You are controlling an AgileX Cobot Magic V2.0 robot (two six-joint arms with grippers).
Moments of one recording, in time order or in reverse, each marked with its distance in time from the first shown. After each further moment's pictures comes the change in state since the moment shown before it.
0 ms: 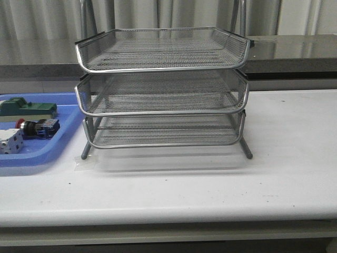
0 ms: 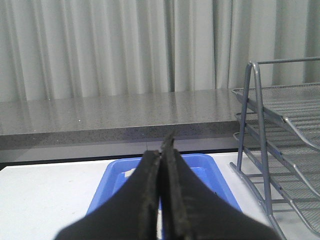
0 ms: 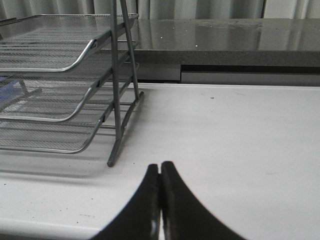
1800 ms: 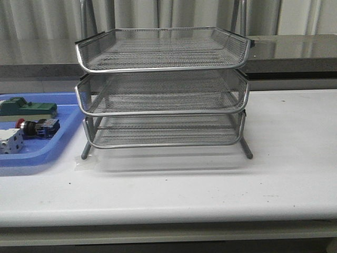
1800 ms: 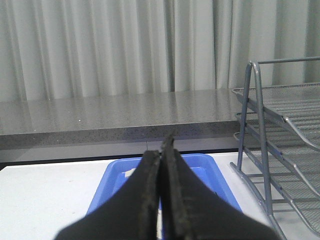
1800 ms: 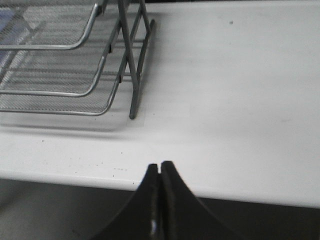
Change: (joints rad) left arm 0.000 0.000 0.000 0.000 0.000 0.000; right arm 0.000 0.551 -0.588 0.093 0.504 0.000
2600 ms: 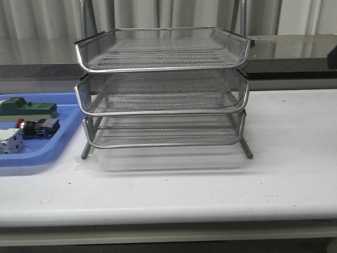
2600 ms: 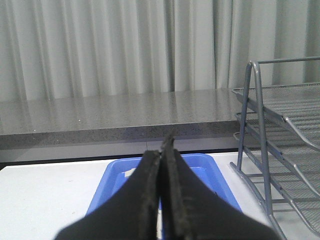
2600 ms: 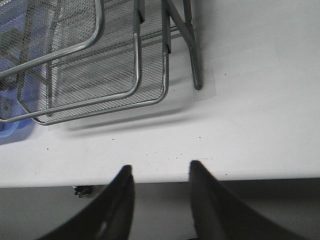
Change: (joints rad) left arm 0.000 0.000 0.000 0.000 0.000 0.000; right arm 0.000 0.451 -0.116 0.428 -0.078 -0.014
